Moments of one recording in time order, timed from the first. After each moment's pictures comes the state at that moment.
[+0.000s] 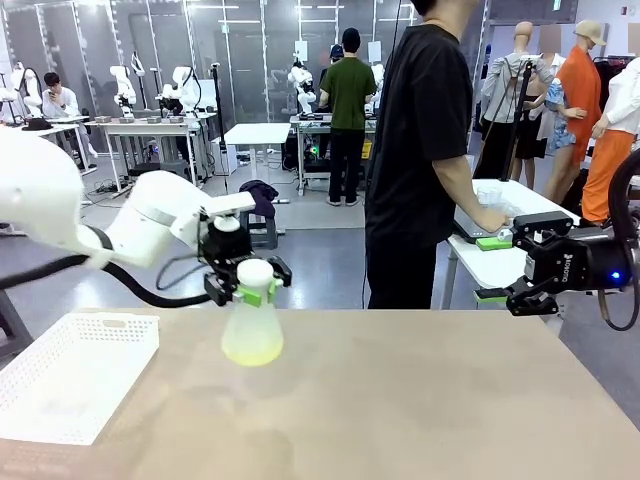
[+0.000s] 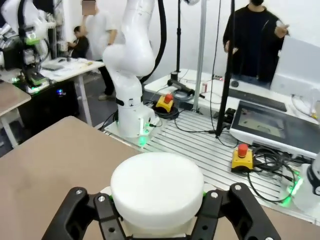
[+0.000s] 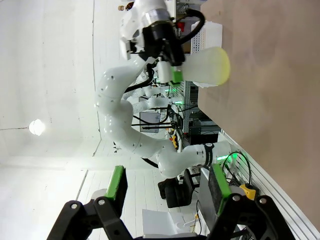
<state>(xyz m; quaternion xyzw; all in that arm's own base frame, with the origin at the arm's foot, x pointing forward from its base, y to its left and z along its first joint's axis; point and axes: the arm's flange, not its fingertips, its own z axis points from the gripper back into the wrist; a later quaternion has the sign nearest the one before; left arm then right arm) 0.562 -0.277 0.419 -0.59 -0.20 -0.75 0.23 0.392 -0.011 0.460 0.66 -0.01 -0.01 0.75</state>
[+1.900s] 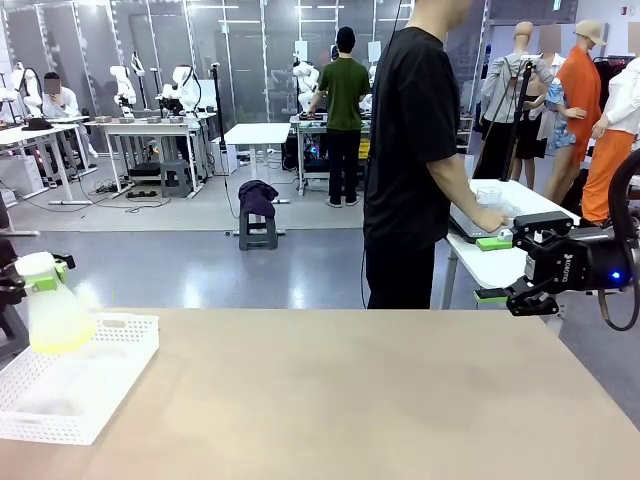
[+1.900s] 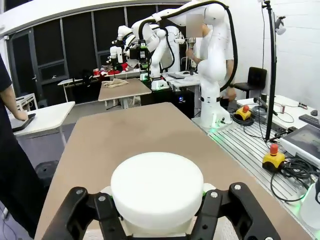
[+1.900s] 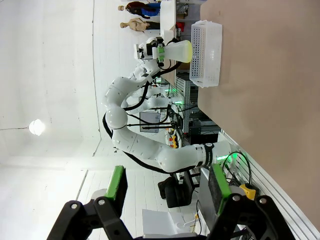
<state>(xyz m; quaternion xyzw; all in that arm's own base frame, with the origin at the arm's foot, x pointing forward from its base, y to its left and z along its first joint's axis) 0.550 0.140 0.367 -0.53 -0.46 -0.58 0.41 0.392 -0.011 0.460 0.66 -0.01 -0.01 0.75</state>
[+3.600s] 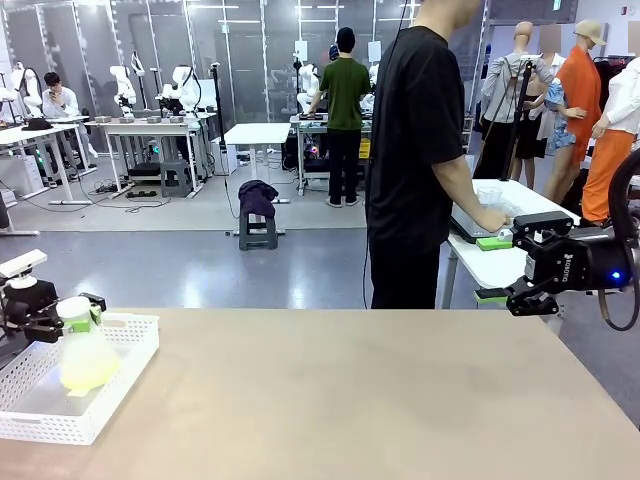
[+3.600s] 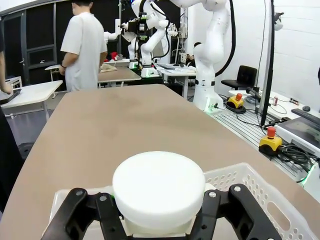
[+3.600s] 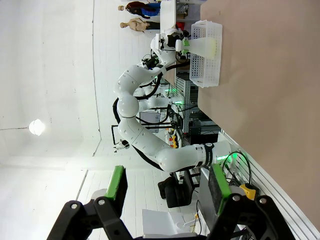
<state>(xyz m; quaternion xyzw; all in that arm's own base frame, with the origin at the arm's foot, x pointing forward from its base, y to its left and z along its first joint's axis) 0.588 0.123 0.273 -0.55 -0.41 -0.59 0.43 0.392 -0.011 0.460 0.66 -0.01 -0.01 0.75</state>
